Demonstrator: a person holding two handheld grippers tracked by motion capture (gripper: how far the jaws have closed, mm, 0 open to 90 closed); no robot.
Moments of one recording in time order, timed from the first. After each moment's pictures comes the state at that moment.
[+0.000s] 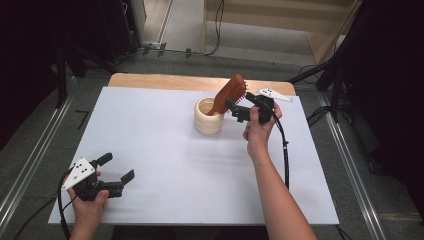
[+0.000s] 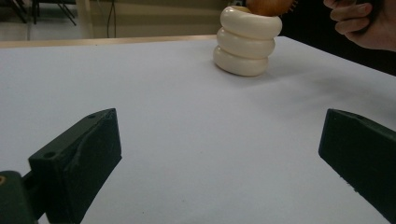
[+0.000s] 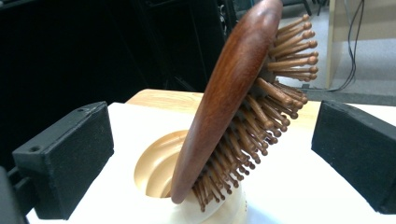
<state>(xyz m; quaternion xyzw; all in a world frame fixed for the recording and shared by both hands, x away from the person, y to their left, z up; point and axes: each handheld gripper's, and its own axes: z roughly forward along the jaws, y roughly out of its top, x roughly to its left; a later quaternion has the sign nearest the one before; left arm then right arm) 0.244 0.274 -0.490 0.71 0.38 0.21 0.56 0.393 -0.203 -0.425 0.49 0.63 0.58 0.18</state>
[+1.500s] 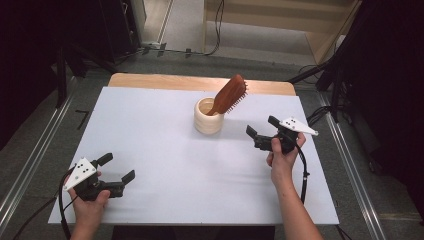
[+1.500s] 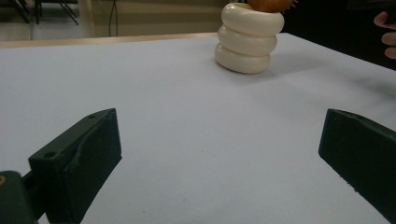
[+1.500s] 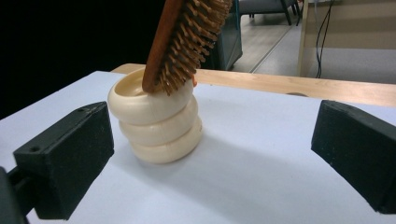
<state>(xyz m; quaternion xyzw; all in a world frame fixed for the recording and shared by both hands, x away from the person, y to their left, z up) 0.244 0.273 -0.491 0.71 0.38 0.21 0.55 0.315 -0.259 -0.460 0.47 0.64 0.56 0.23</state>
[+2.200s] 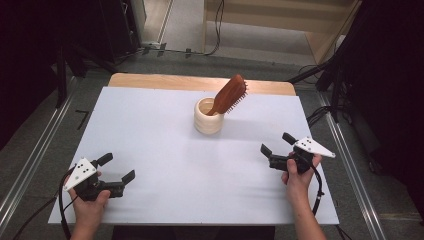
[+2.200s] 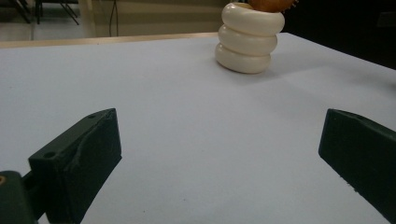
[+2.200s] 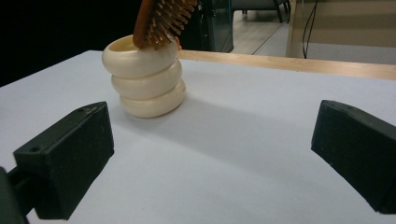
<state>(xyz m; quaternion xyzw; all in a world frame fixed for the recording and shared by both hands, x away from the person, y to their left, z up) 0.243 0.272 -0.490 0.71 0.38 0.21 0.55 0.266 -0.294 -0.481 0.47 0.65 0.54 0.25</state>
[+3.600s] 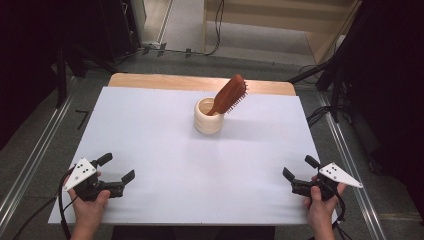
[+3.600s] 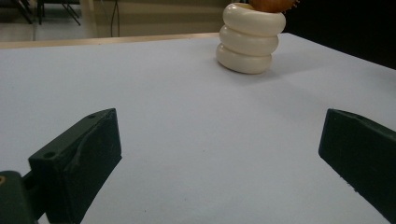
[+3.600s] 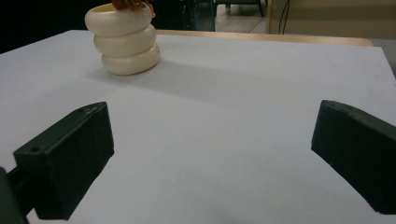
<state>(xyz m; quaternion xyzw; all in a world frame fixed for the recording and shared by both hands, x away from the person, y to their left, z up) 0.243 0.273 -0.490 0.71 0.38 0.22 0.55 0.200 -0.346 -0.506 0.49 0.65 0.51 0.27</state>
